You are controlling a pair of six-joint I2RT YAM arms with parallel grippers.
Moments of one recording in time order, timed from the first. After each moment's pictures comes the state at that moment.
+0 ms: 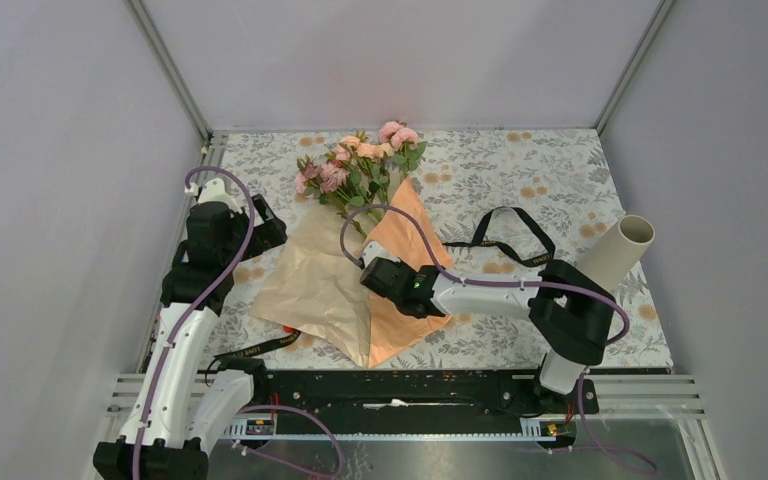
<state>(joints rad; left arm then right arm) -0.08 0.82 0.87 -0.58 -0.04 -0.43 1.12 1.72 1.06 -0.43 0.54 0.04</state>
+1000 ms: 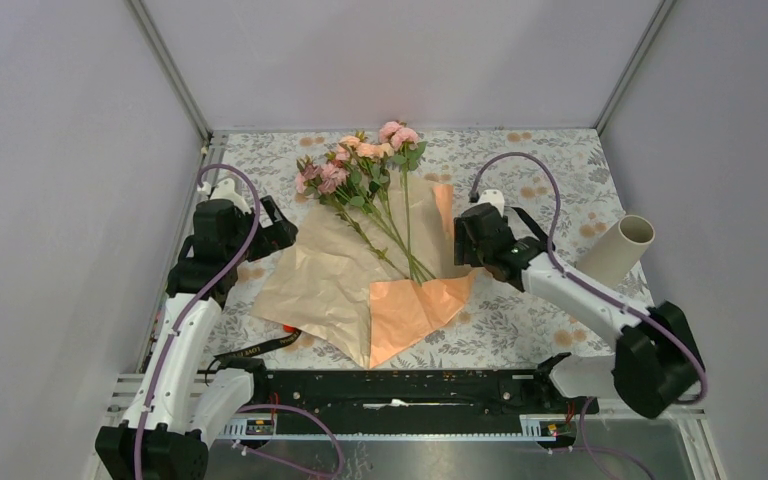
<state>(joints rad) -0.07 0.87 0.86 -0.57 0.08 -0.44 0.59 1.35 0.83 -0.38 0.36 0.41</state>
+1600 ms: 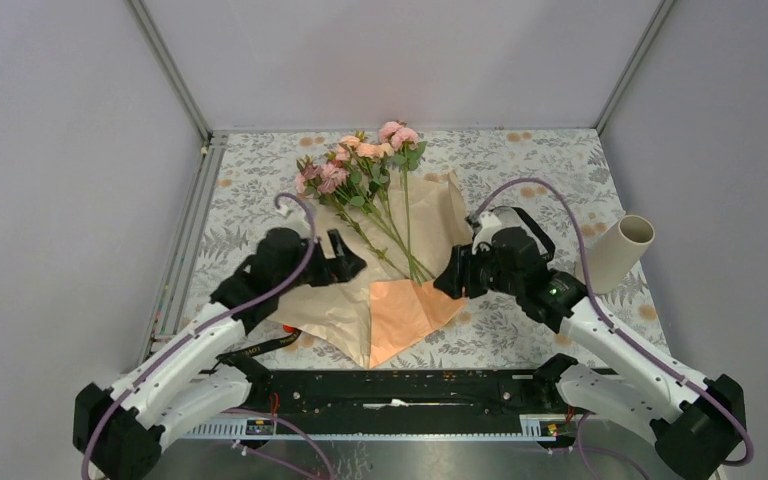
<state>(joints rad) -0.50 0.85 0.67 -0.33 0.11 -0.65 0.62 0.91 0.72 -0.38 -0.20 0.45</state>
